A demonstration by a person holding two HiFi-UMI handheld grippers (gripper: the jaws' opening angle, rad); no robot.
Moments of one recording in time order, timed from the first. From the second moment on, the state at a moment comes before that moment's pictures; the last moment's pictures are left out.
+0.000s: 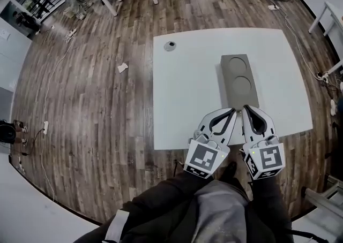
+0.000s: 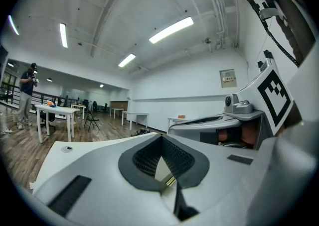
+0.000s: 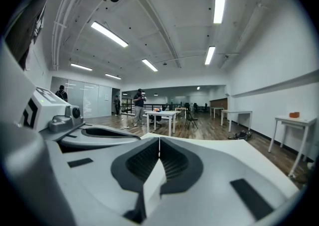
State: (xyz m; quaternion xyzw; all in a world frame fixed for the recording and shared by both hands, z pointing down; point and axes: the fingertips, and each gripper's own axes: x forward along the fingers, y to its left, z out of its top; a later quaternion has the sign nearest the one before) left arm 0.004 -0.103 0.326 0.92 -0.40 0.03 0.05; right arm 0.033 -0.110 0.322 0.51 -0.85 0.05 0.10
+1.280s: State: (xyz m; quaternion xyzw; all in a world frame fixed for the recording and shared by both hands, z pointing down) left arm 0.063 -0.097 0.314 0.87 -0.49 0.07 0.01; right arm 0.116 -0.093 0.316 0.44 -0.89 0.04 0.05
